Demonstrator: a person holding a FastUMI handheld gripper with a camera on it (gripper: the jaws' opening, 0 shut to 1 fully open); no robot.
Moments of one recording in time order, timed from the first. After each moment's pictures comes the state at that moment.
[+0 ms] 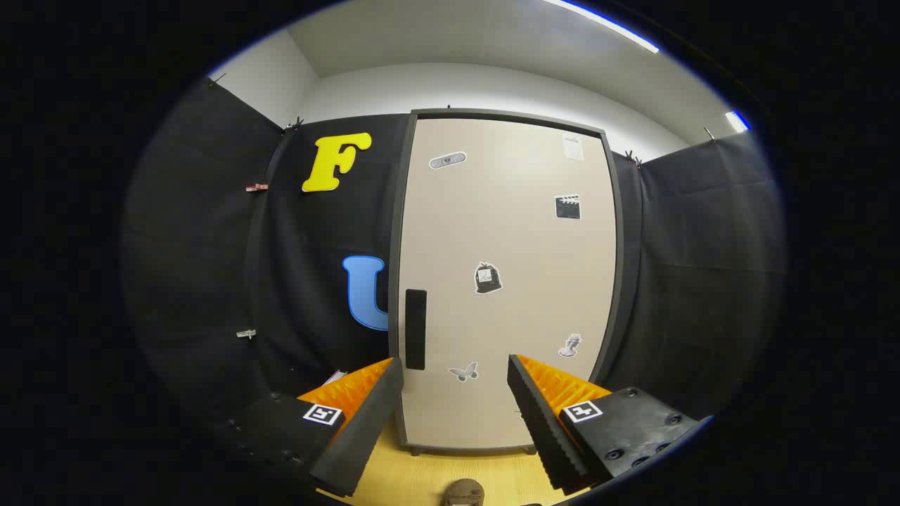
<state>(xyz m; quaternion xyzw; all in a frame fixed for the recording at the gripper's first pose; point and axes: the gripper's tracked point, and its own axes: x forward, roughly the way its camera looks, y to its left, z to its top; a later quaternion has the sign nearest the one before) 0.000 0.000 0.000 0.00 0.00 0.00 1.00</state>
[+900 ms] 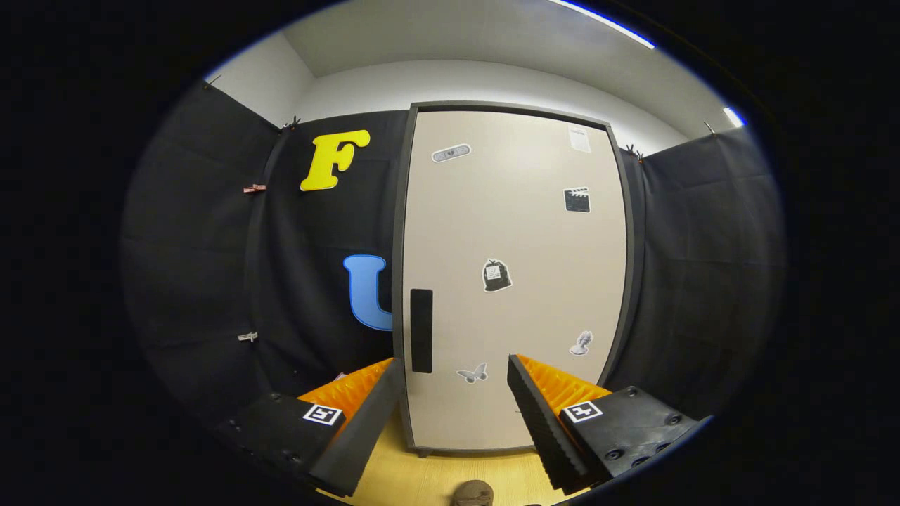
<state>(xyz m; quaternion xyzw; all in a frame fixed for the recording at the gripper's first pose) 0.020 0.012 -0.006 0.01 0.01 0.00 1.00</state>
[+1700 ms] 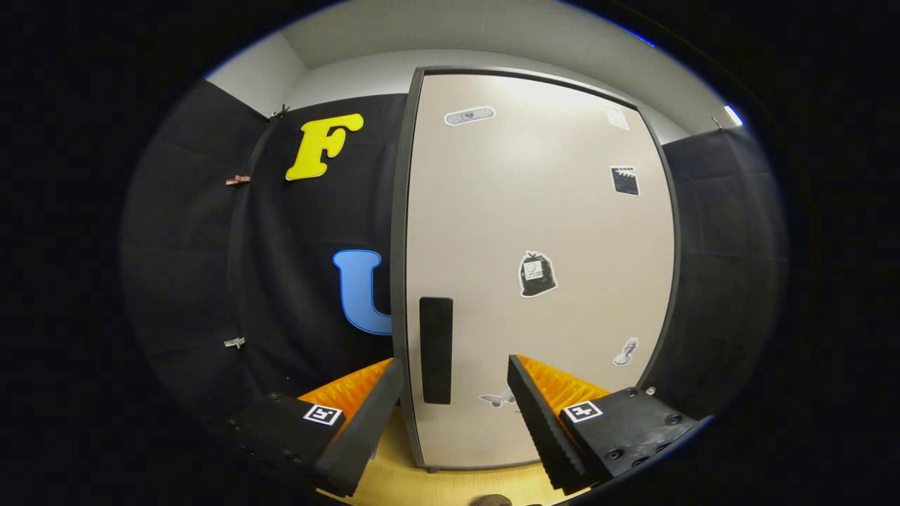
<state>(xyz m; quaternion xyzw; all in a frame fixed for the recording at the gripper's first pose) 0.122 0.045 -0.020 0.02 0.02 -0.01 1.00</state>
